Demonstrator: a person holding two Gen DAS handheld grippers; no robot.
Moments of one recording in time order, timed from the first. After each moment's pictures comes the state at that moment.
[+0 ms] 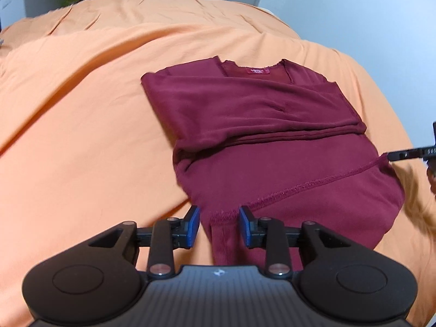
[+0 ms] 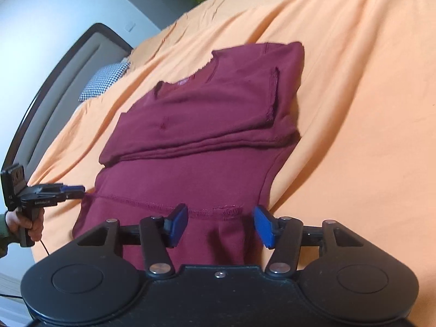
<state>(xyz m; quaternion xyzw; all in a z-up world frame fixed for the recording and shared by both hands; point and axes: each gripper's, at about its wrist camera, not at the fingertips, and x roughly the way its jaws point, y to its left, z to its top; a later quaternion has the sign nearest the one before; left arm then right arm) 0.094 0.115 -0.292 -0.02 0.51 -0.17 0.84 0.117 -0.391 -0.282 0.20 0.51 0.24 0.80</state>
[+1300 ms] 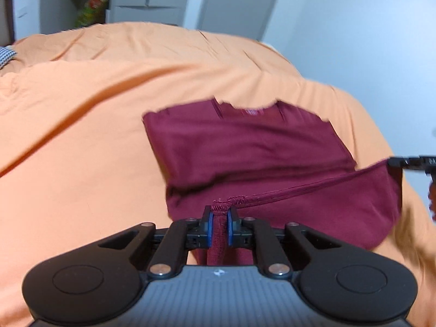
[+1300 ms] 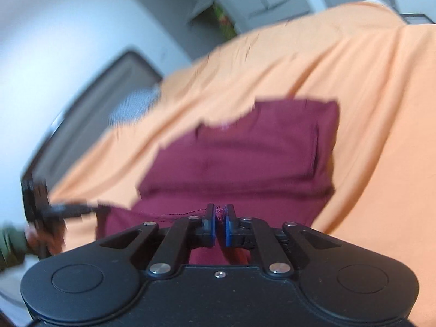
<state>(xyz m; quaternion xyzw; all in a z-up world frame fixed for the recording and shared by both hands) 0.088 0.104 -0.264 -0.04 0.44 -0.15 0.88 0.109 -0.394 -0.234 0.24 0.41 0.27 0.84</state>
